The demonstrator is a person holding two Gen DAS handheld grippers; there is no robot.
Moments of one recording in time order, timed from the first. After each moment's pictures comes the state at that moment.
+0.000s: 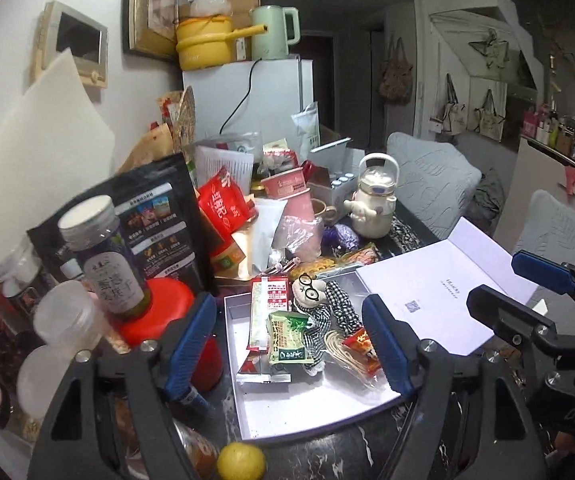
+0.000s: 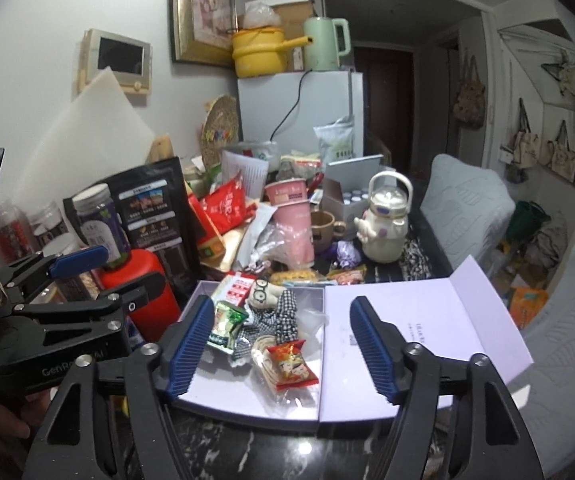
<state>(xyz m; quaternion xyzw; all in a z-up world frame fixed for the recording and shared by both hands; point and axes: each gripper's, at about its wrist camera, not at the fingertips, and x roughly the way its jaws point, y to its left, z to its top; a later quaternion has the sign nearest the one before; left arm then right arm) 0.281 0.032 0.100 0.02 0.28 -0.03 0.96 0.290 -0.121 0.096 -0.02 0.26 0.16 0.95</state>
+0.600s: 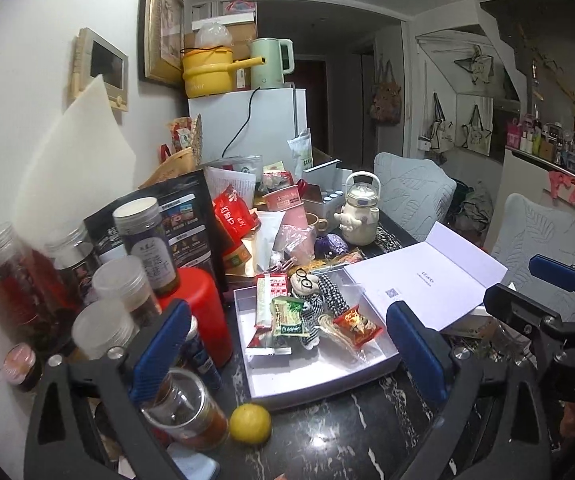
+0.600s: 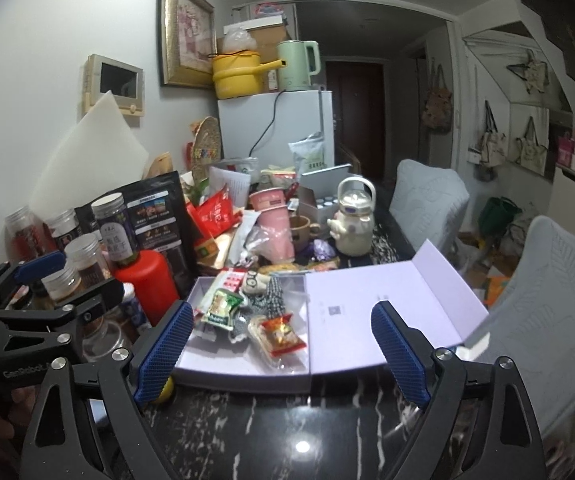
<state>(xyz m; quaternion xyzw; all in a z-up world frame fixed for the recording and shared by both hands) 0.194 0.042 0.111 0.03 0.24 -0.03 0.97 0.206 -0.138 0.106 0.00 0.24 0.11 0.97</state>
